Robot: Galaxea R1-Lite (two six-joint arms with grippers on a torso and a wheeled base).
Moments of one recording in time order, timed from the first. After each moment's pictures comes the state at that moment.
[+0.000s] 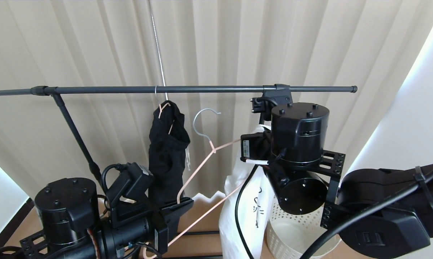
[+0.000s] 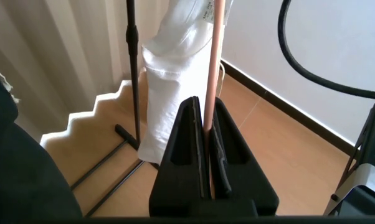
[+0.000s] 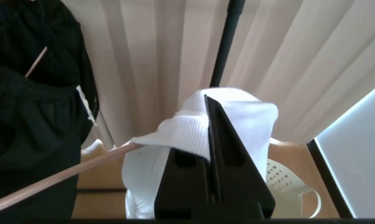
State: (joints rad) left arm -0.59 1.69 -0.24 -1.20 -0.29 -0.04; right arm 0.90 1.88 -1.07 -0.63 -0.89 0.11
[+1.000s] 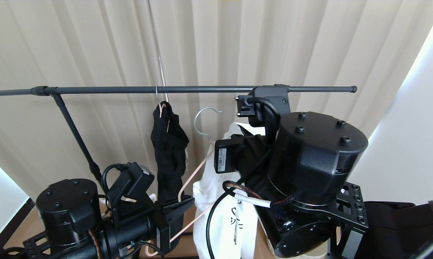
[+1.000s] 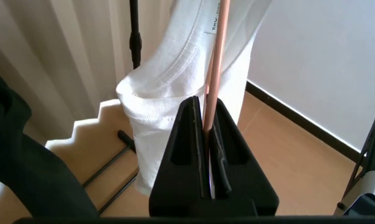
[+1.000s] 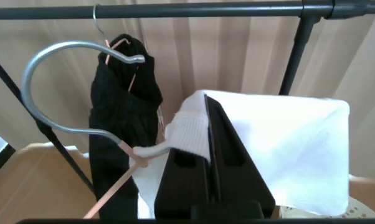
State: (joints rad) left arm -0.59 1.71 -0.23 -1.26 -0.27 -0.04; right arm 1.07 1.87 -1.03 -0.85 -0.87 0.09
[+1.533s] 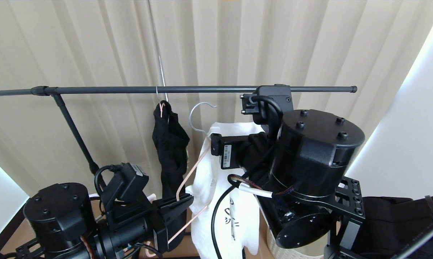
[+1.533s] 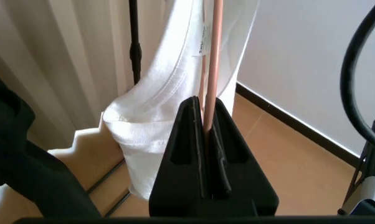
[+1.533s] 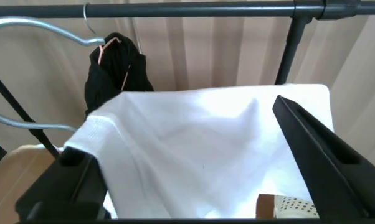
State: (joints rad) left arm -0.60 1.72 -0.19 -1.37 -0.27 -0.04; right arm 1.03 1.87 -1.02 -0.86 -0.87 0.08
